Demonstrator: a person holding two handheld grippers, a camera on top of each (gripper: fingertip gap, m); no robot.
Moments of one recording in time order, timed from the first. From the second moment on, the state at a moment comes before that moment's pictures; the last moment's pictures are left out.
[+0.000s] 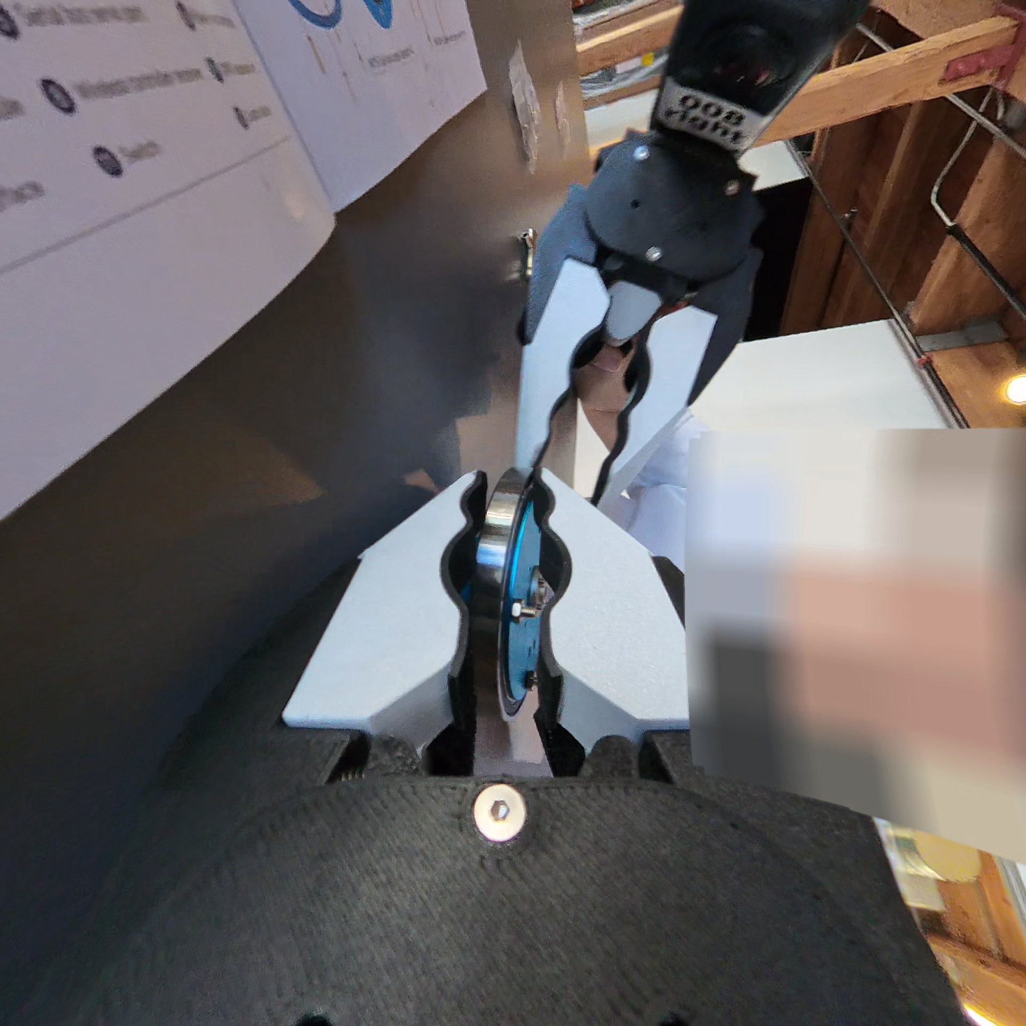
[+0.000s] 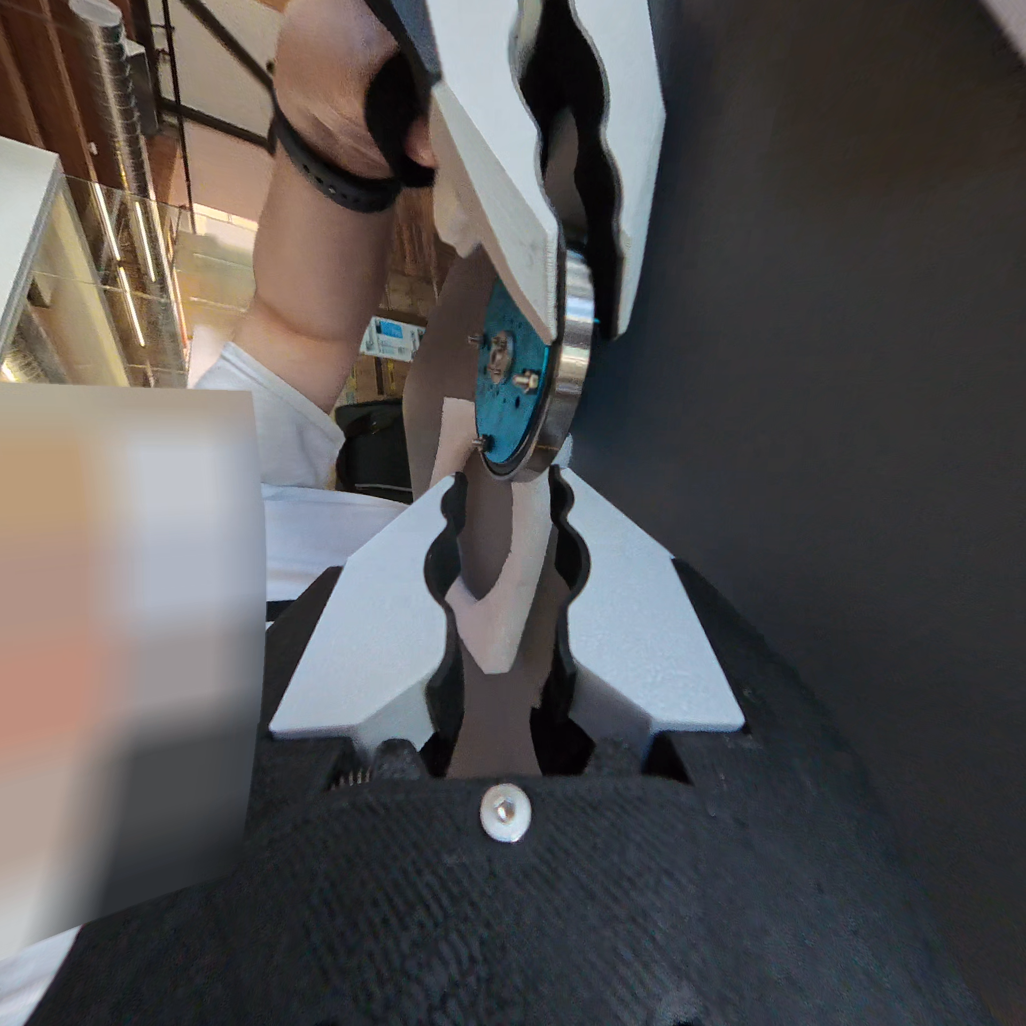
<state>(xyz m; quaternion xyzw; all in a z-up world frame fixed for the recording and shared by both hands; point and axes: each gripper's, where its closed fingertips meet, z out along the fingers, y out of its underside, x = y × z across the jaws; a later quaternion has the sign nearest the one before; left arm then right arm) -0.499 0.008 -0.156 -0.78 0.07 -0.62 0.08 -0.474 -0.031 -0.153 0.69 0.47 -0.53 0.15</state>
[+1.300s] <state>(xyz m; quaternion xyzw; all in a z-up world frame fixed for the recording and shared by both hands) -0.332 -0.042 -0.091 -0.77 0.17 -0.36 0.50 -0.280 0.065 -0.180 0.49 0.79 -0.30 -0.22</state>
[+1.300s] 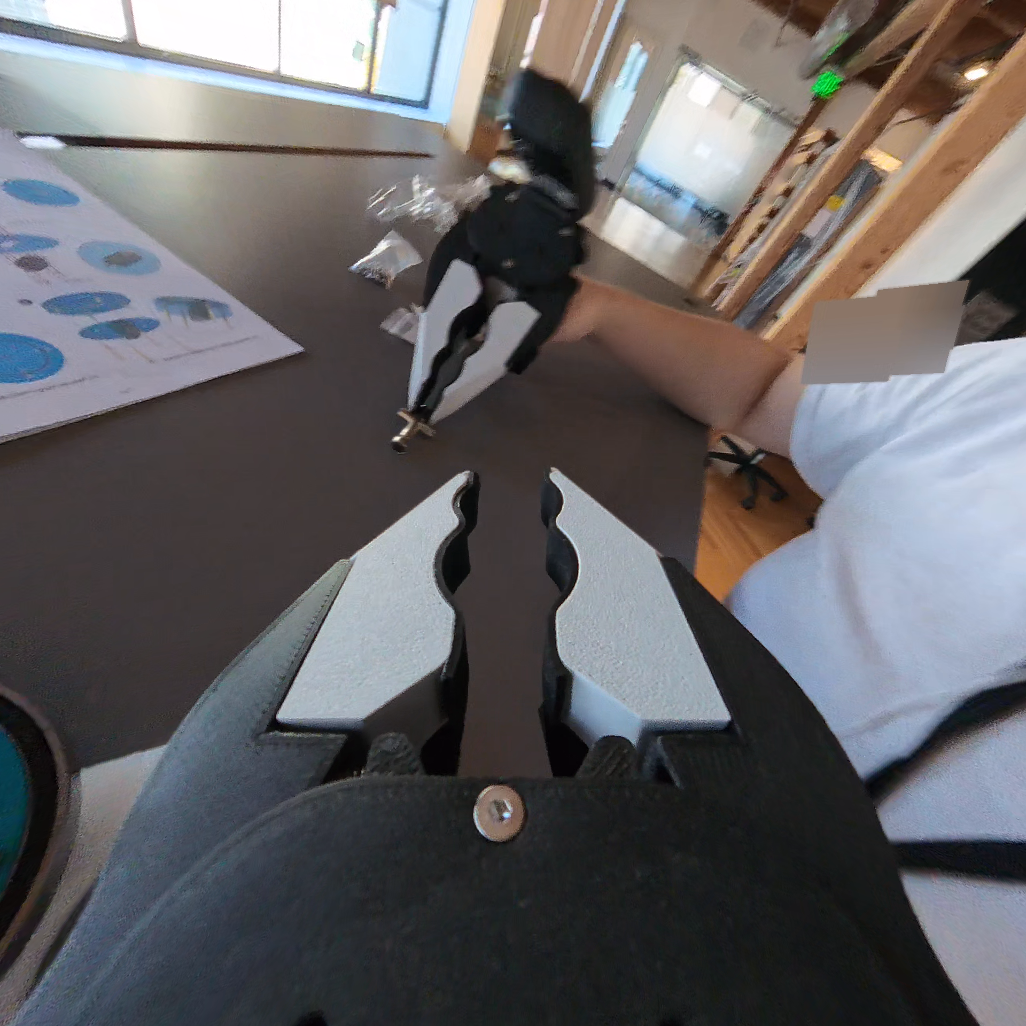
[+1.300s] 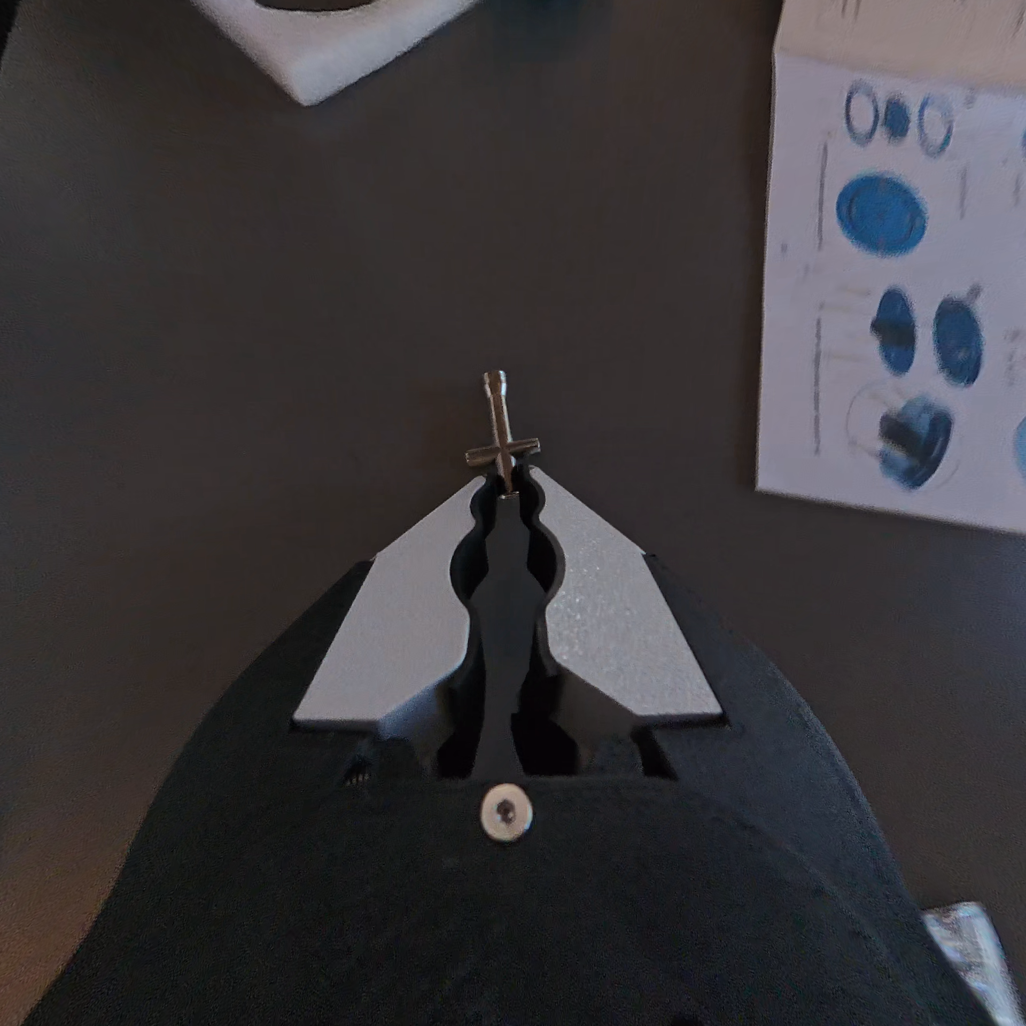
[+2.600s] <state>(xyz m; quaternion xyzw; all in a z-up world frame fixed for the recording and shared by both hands) -0.451 -0.053 -0.080 -0.76 0.21 -0.39 0.48 -0.458 -0.048 -0.063 0.23 0.79 -0.20 -0.53</state>
